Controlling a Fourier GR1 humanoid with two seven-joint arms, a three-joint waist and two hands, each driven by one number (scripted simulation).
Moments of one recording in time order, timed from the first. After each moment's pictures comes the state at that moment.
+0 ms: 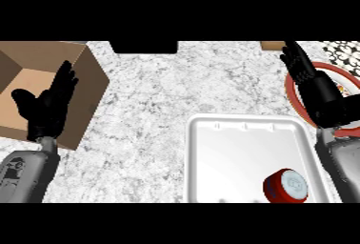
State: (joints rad) left arm -0.30 0.33 0.00 -1.40 0.11 0.19 0.14; right arm -0.40 -0.42 0.12 -1.50 -0.15 -0.05 0.03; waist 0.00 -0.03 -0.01
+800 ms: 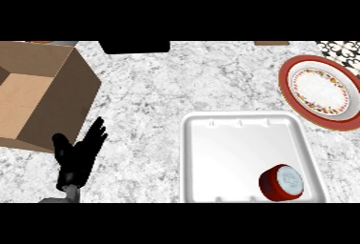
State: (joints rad) left arm 0.01 0.19 -0.10 -1.41 0.19 0.12 0.19; right arm 0.10 -0.54 -0.33 -1.62 -0.17 -0.20 -0.15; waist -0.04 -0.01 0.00
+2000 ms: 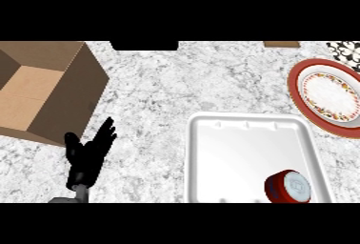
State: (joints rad) left arm 0.01 0.14 -0.13 -1.42 0.15 0.10 0.22; right arm 0.41 -0.73 -0.13 -2.17 0.13 0.12 0.45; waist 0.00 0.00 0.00
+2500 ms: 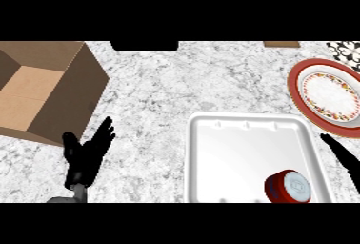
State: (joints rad) left arm 0.00 0.14 -0.10 -1.42 0.14 0.08 0.22; right arm 0.27 -0.57 0.09 -2.14 0.36 0.17 0.66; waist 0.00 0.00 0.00
